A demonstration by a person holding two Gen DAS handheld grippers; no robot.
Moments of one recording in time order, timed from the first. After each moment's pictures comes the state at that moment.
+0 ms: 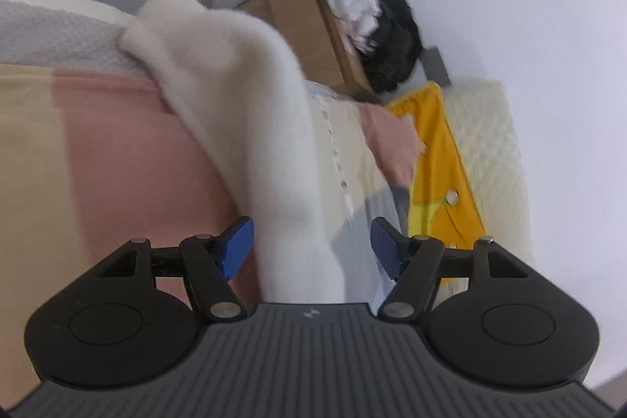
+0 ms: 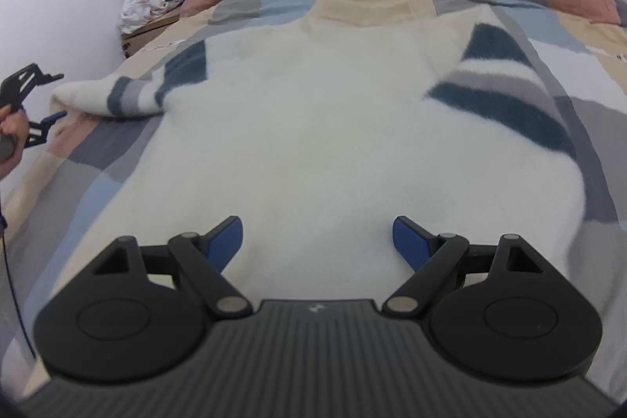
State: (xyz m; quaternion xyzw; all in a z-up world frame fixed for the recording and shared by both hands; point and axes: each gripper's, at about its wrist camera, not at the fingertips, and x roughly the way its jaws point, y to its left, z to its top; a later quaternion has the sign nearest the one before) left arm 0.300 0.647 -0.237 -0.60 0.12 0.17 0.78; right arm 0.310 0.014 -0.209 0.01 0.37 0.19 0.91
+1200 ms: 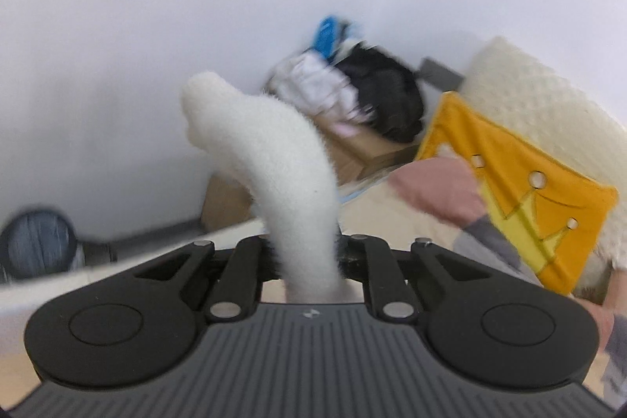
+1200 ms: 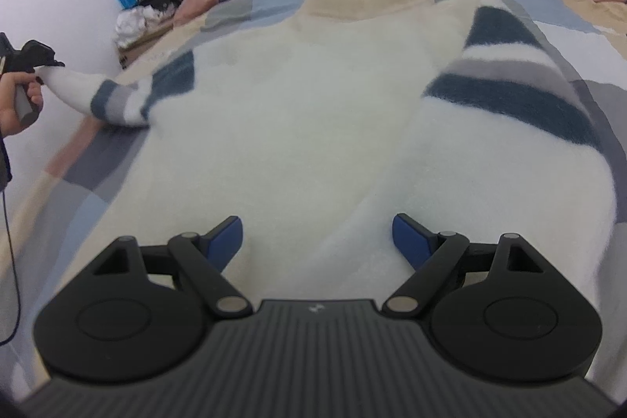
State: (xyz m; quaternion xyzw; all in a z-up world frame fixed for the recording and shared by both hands) left arm 0.413 0.602 -0.109 -0.24 0.13 0.33 0.91; right arm 0.331 -0.005 -0.223 0.07 0.37 0.21 0.90
